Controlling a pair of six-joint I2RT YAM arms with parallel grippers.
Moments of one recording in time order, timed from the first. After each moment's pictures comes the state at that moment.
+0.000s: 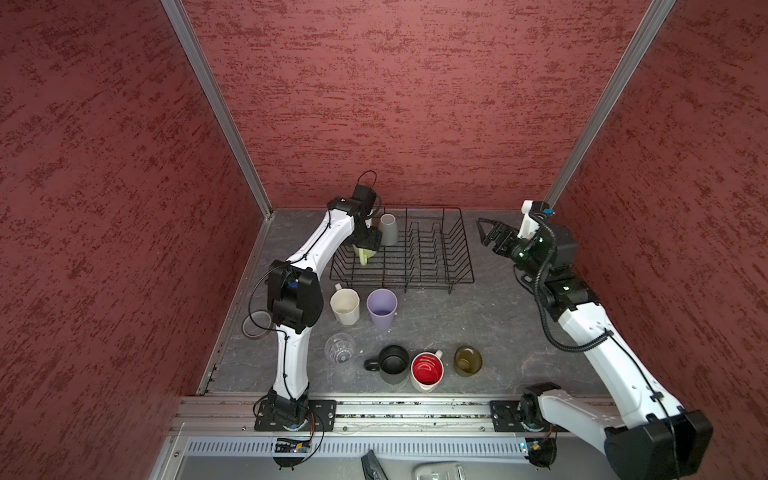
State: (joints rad) left arm -0.34 2.10 2.03 -1.15 -0.07 -0.14; right arm 0.19 1.08 1.02 -0.12 -0.19 0.60
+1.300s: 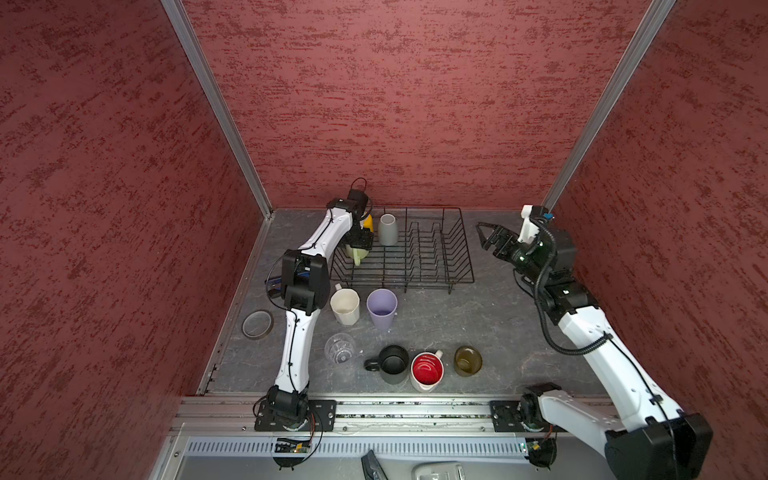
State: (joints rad) left arm -0.26 2.35 2.21 -1.17 -0.07 -0.15; right arm 0.18 1.06 0.97 -0.11 -0.23 0.63
